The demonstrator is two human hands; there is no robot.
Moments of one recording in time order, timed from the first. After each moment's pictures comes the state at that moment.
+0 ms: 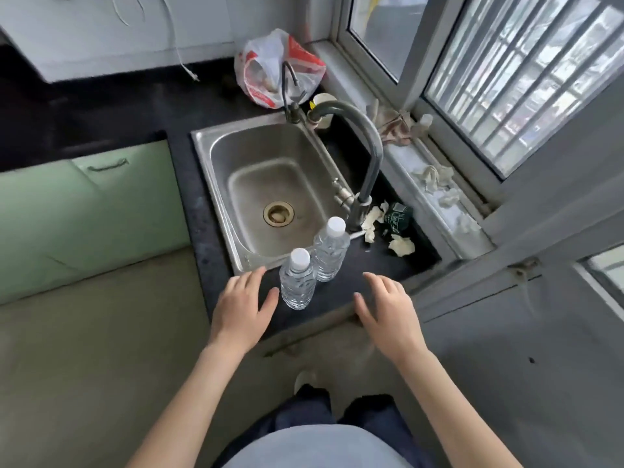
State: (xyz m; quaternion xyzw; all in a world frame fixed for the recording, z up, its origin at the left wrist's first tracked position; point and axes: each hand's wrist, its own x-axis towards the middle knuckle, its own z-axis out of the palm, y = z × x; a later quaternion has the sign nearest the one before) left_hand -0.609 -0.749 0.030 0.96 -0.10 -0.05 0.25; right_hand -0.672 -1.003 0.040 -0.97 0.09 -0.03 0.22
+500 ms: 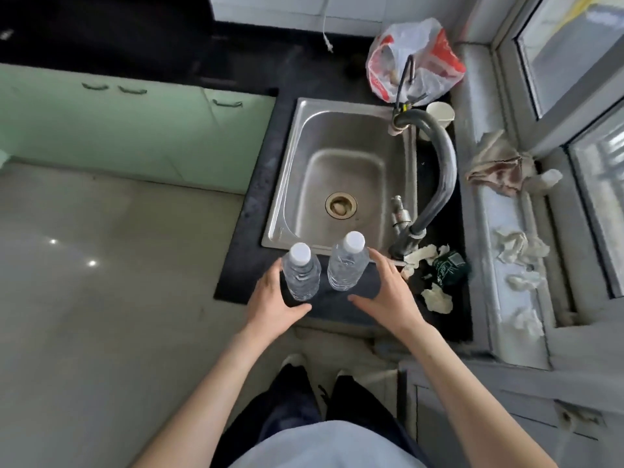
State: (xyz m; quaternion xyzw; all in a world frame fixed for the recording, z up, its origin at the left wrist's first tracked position) left_hand -0.635 -0.849 -0.011 0.90 0.22 -0.04 0.36; right_hand -0.544 -1.071 0.008 -0.91 -0.17 0.16 0.35
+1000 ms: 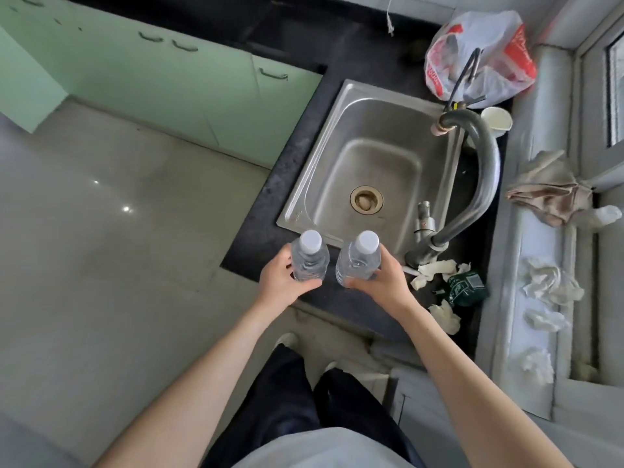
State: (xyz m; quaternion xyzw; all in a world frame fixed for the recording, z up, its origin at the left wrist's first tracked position) left_hand -0.620 -0.868 -0.019 0.76 0.34 0.03 0.56; right_hand -0.501 -1.053 -0.014 -0.79 -0.13 0.30 0.52
